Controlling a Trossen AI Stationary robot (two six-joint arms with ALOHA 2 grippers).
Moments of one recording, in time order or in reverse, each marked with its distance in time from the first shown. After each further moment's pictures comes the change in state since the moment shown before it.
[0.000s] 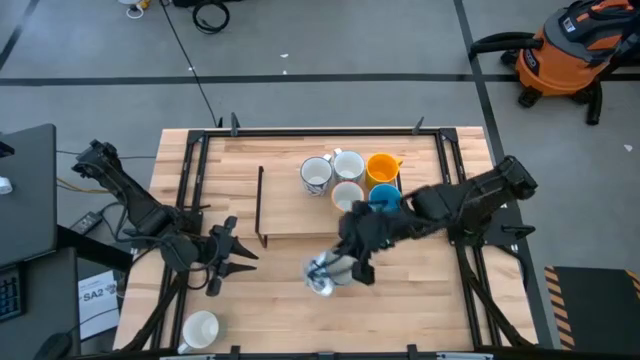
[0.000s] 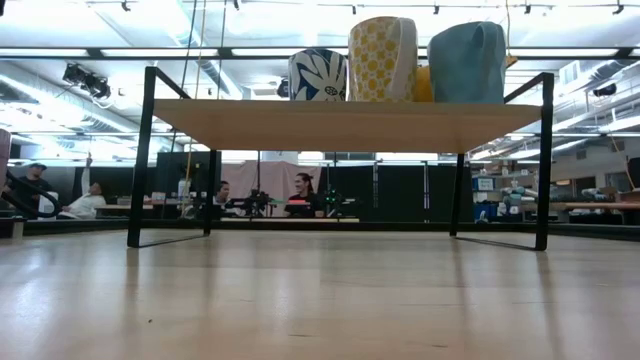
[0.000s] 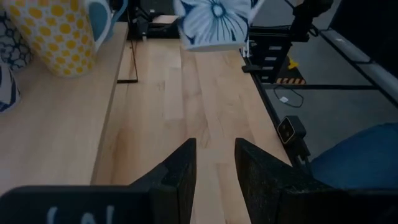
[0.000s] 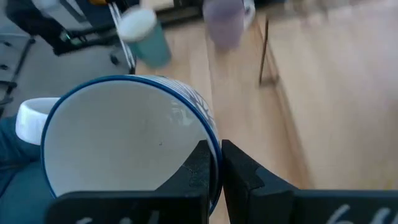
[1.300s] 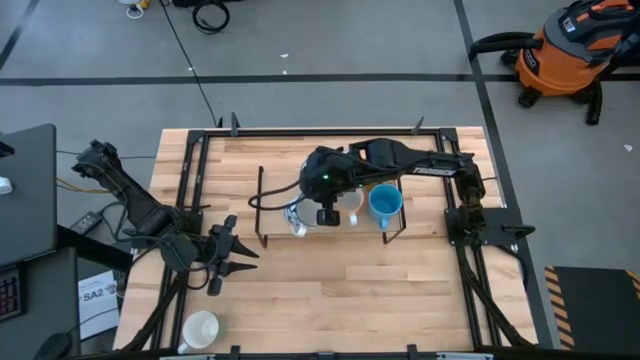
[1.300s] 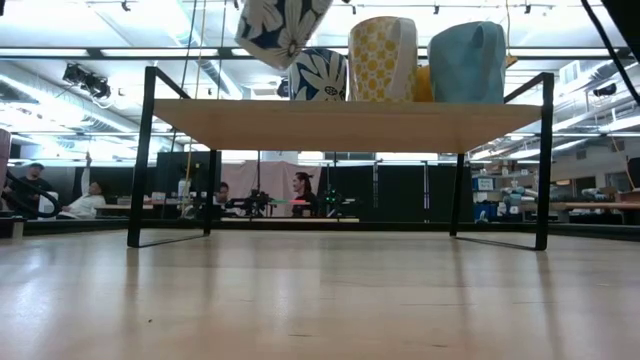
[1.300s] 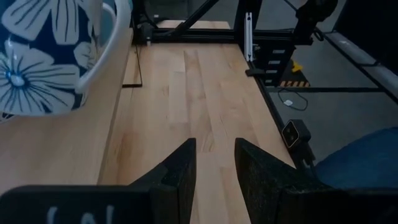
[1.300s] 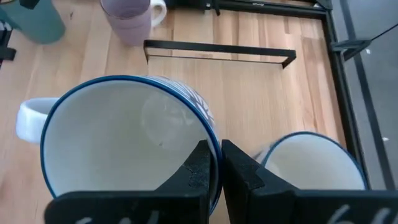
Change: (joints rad) left arm 0.000 0.000 0.000 0.010 -0.023 0.012; right arm -0.330 0.346 0.571 -0.374 -0.039 -0.511
